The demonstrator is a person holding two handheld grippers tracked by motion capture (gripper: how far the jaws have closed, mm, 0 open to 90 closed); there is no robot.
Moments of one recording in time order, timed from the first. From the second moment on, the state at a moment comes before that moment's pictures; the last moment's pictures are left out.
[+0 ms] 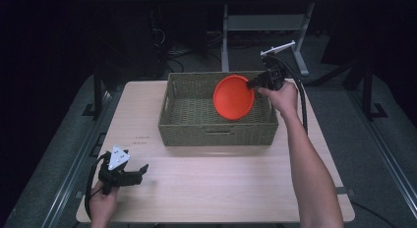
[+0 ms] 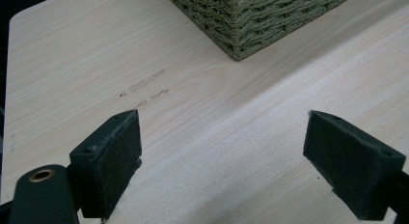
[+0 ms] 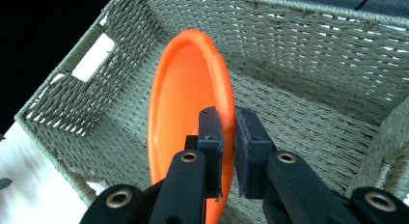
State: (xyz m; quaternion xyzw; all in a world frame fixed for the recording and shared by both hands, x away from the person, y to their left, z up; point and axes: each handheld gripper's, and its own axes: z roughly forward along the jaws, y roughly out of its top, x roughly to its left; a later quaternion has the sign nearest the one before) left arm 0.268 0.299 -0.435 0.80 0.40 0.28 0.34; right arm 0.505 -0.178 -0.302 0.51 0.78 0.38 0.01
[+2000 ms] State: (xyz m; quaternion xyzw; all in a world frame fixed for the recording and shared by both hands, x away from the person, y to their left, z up) left arm 0.267 0.299 -0.434 0.80 0.40 0.28 0.34; right arm 0.507 -0.166 -0.343 0.52 0.79 0.32 -0.02
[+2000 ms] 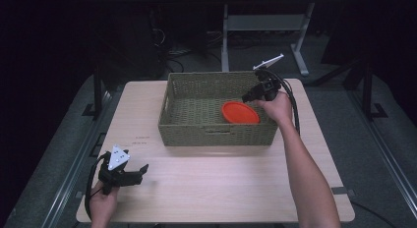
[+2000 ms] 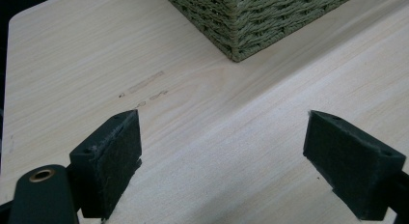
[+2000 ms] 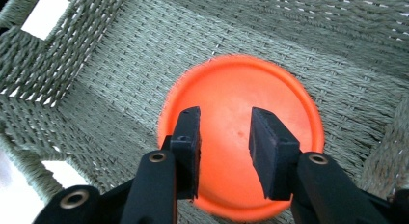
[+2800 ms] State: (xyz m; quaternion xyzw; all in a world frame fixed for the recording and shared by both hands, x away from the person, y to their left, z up) left arm 0.265 0.303 -0.433 0.80 0.41 0.29 0.34; right arm 0.495 -0.161 -0.339 0.50 0.78 0.37 -0.06
